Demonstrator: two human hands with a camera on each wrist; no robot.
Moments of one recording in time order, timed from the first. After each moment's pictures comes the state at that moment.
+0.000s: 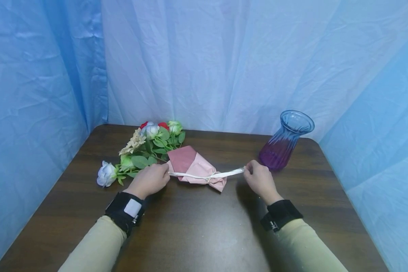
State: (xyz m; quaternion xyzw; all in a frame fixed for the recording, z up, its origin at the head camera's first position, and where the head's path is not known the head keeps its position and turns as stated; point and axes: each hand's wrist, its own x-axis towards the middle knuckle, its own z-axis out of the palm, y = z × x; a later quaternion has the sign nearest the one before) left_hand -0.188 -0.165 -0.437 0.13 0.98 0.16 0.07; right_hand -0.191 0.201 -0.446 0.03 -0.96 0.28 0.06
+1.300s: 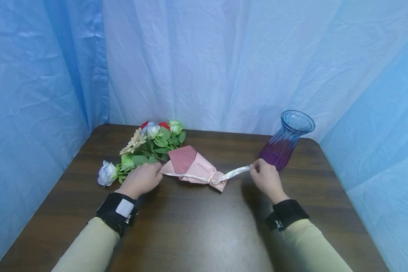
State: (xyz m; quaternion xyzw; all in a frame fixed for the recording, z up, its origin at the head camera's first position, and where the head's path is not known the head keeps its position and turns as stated) left_hand -0.187 -0.188 -0.433 0.10 0.97 0.18 0.09; right_hand -0.190 0.217 -0.438 0.00 -0.96 0.29 0.04
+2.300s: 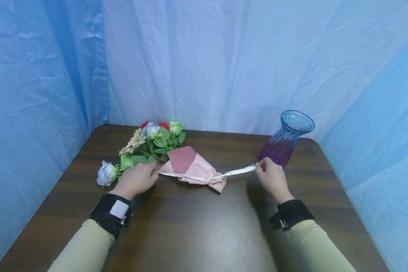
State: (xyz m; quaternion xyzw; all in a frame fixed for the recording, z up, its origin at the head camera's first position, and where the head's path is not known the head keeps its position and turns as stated) left_hand -0.183 -0.197 -0.432 0.10 0.98 0.17 0.06; right_hand -0.192 0.234 -0.435 -0.02 -0.96 0.29 0.05
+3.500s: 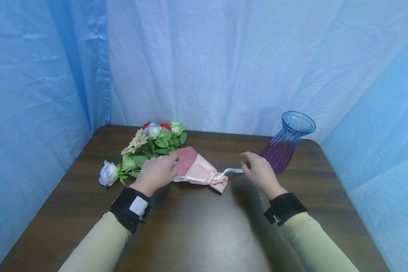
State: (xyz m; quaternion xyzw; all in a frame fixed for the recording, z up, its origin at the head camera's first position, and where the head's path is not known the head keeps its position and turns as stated) left_hand -0.187 -0.142 -0.406 0.14 0.98 0.15 -0.01; right_hand -0.197 0.192 -0.413 0.13 -0.96 0.25 0.07
